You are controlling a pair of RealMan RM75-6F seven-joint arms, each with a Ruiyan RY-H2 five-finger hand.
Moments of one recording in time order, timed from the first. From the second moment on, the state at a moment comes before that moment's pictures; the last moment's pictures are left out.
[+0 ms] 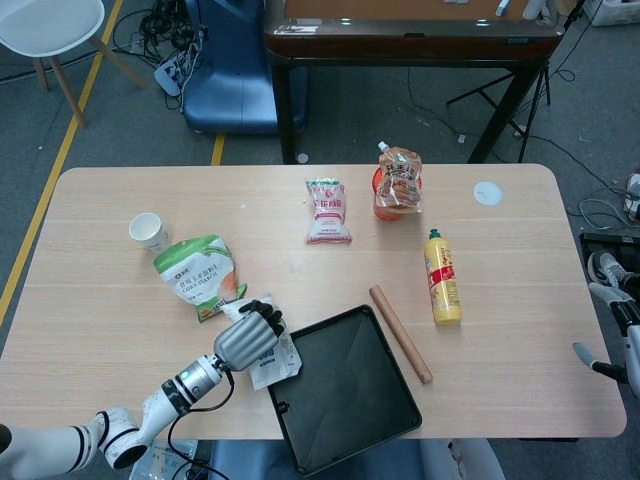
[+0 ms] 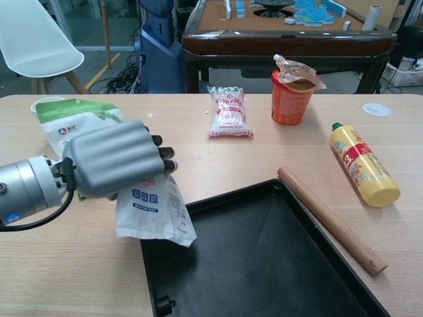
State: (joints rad) left arm -0.72 -1.60 0.00 -1.41 1.64 1.05 0.97; right arm 0.01 -1.02 0.09 -1.64 -1.46 1.56 0.02
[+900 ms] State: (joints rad) left arm -0.68 -1.58 -0.04 -1.56 1.46 1.08 1.33; right arm 0.00 -1.02 0.10 -1.64 -1.45 1.57 0.03
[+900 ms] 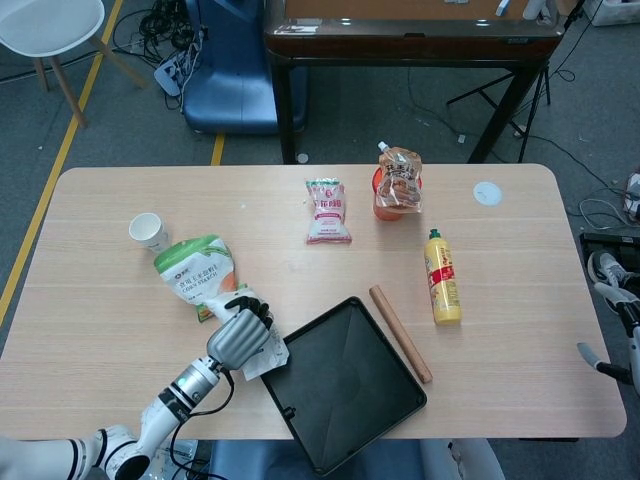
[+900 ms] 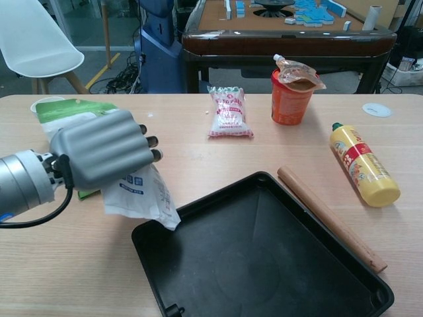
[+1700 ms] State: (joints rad) left arm -0.65 -1.67 0.02 -1.48 1.60 1.13 1.36; right arm -0.01 -1.02 0.11 -1.63 -1.45 1.57 0.03
